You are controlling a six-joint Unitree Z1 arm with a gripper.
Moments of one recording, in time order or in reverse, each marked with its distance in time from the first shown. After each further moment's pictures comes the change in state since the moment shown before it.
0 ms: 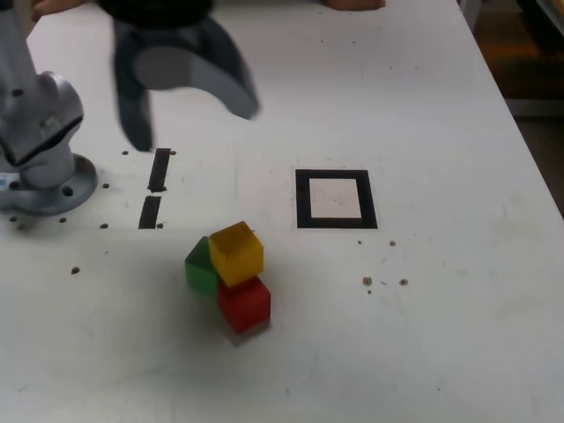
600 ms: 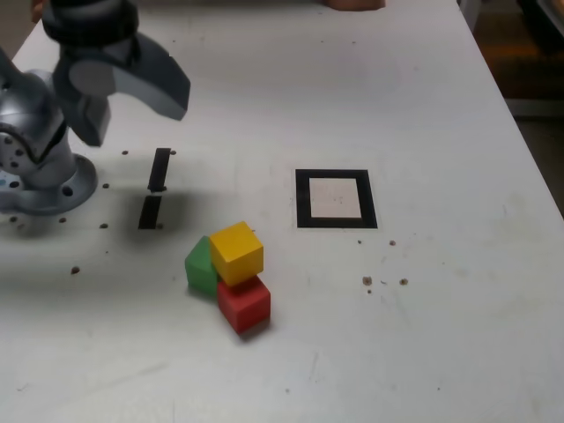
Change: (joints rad) arm 0.355 -0.423 0.586 -0.249 0.027 0.539
